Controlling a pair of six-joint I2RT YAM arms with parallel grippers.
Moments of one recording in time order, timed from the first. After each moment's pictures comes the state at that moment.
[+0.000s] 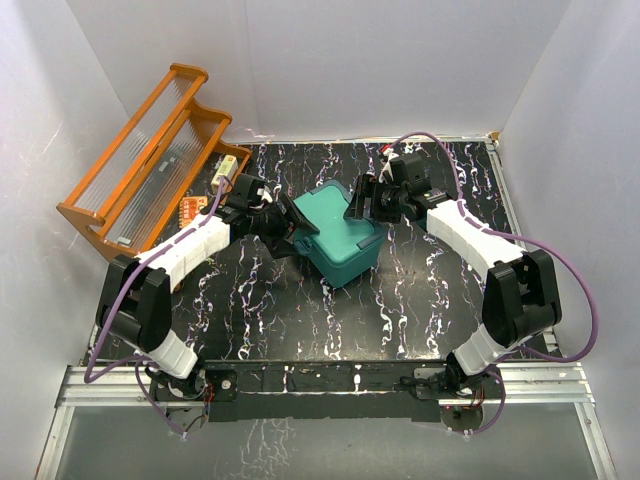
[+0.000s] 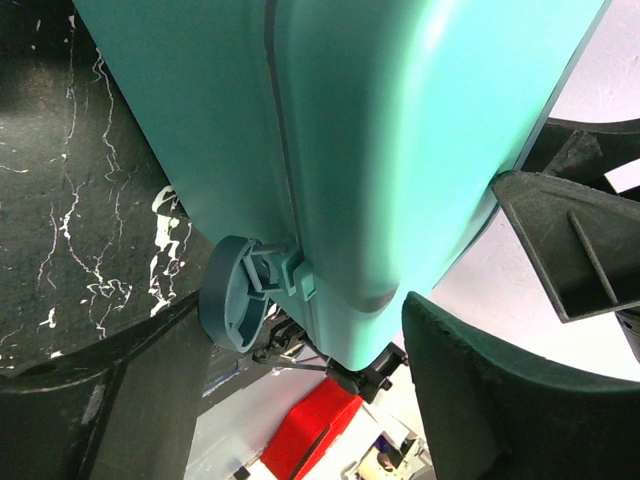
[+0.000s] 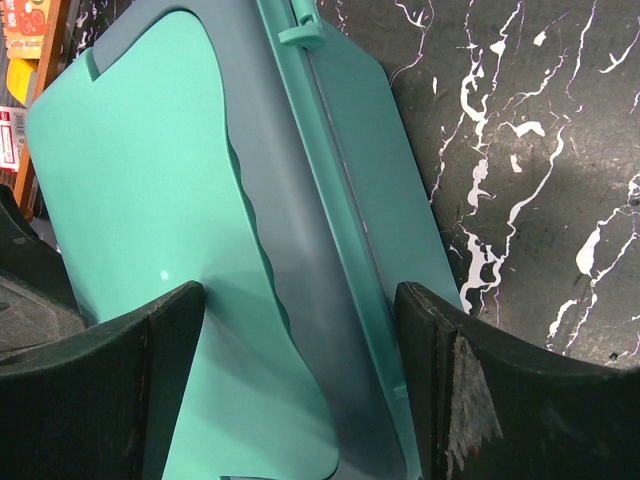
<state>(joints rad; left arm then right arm) -0.44 1.58 1.11 -0.41 0.51 -1.11 0.36 1.58 1.22 -0.37 -0.30 0.43</state>
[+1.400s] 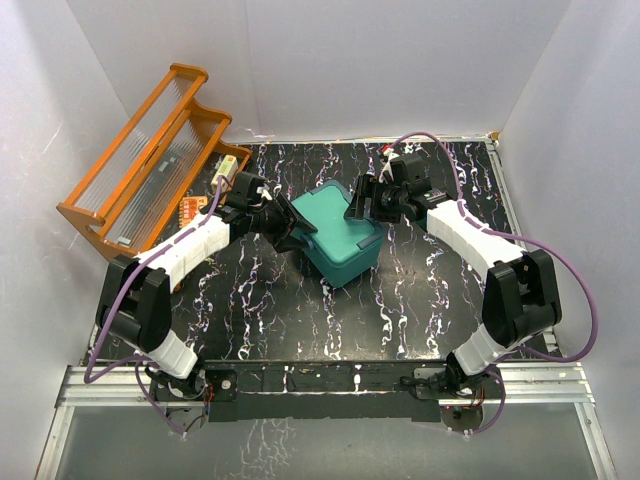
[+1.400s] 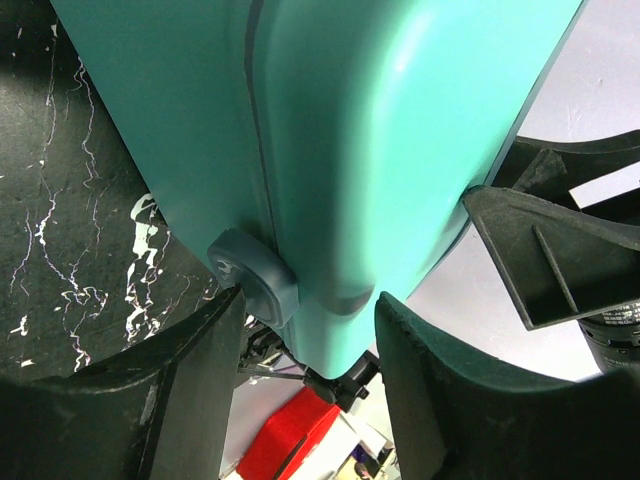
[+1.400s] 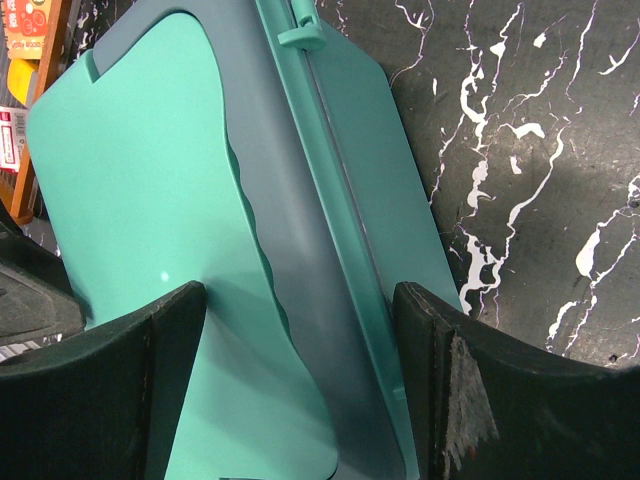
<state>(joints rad) -0.44 1.58 1.12 -0.38 0.50 -1.16 0.36 1.59 1.21 -0.37 -0.30 0.43</state>
